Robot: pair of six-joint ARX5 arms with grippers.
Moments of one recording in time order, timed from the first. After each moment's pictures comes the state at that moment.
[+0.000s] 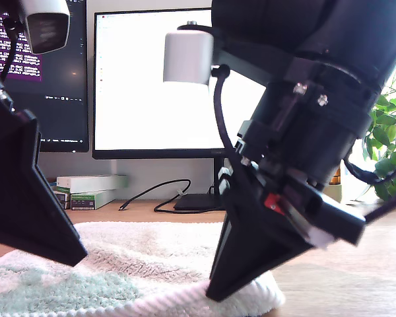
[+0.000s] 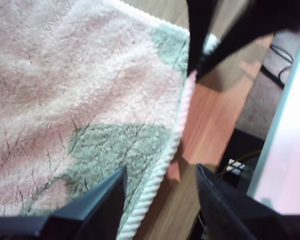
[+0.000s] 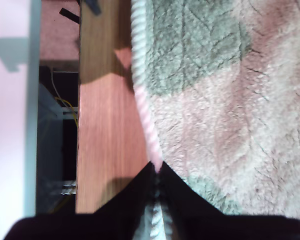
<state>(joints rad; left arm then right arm) -0.96 1.00 0.45 -0.33 0.07 0.10 0.96 1.47 0.73 -0.33 -0.15 -0.58</state>
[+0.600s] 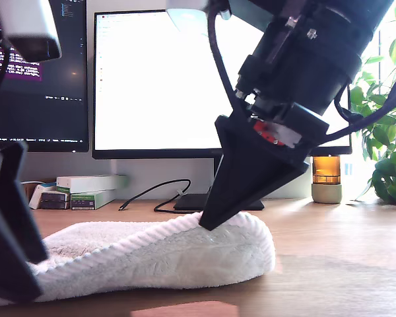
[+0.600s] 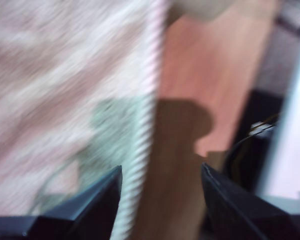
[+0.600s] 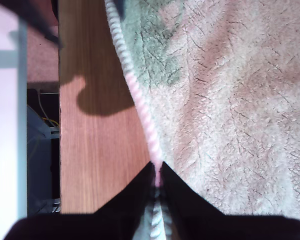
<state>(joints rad) -0.98 1.01 0.45 -0.42 -0.08 0.19 0.92 1.38 0.79 -0.41 -0.15 -0.58</state>
